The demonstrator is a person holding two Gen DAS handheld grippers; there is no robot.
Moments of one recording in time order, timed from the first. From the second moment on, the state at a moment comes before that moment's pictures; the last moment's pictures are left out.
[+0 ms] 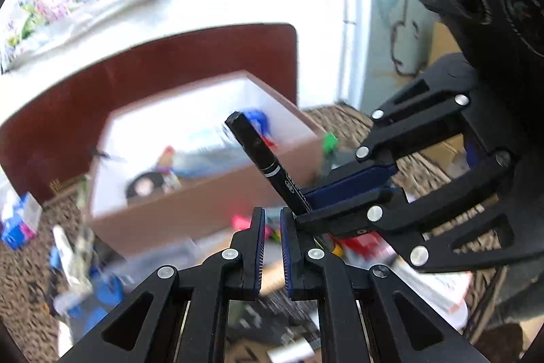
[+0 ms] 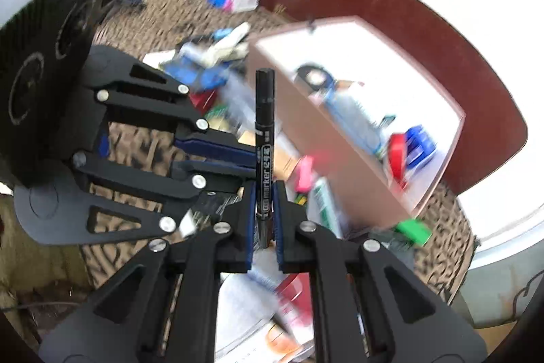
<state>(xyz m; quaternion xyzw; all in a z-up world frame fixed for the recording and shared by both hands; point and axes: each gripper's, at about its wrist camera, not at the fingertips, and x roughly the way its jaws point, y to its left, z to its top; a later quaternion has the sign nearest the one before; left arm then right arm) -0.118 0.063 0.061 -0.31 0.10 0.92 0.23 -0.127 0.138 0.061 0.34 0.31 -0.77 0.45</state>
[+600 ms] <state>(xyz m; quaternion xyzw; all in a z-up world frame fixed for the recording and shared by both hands) -0.267 0.042 0.061 -0.31 0.05 0.94 0.16 -0.284 0.089 0.086 0.36 0.20 -0.83 0.37</state>
